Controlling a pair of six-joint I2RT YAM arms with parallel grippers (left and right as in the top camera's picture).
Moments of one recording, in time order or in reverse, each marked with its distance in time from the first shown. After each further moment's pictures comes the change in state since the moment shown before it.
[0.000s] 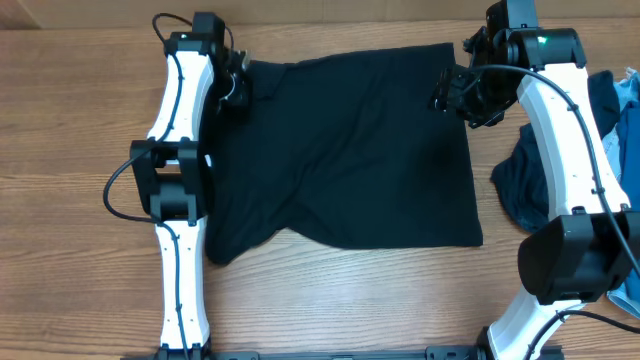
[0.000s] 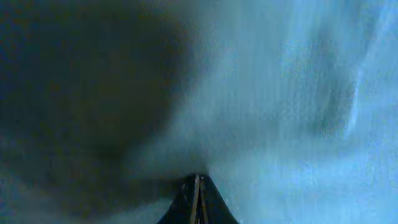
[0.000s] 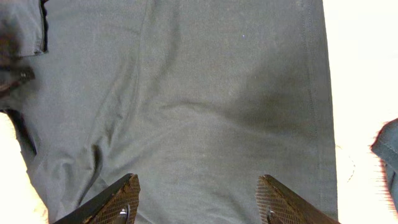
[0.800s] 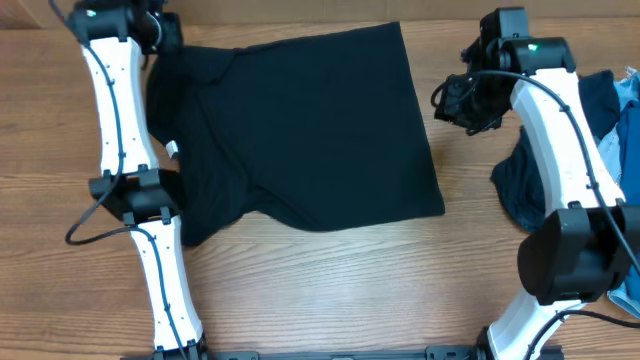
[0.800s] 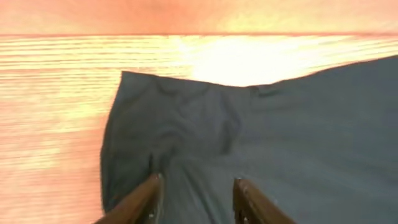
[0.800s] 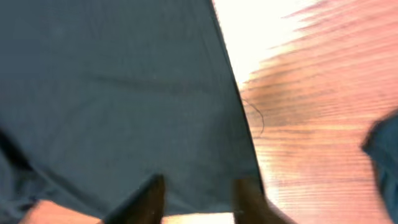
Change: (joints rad) left arm 0.173 -0.004 0.605 -0.191 -0.028 0.046; right arm 0.013 0.000 -0.122 0.084 0.048 0.003
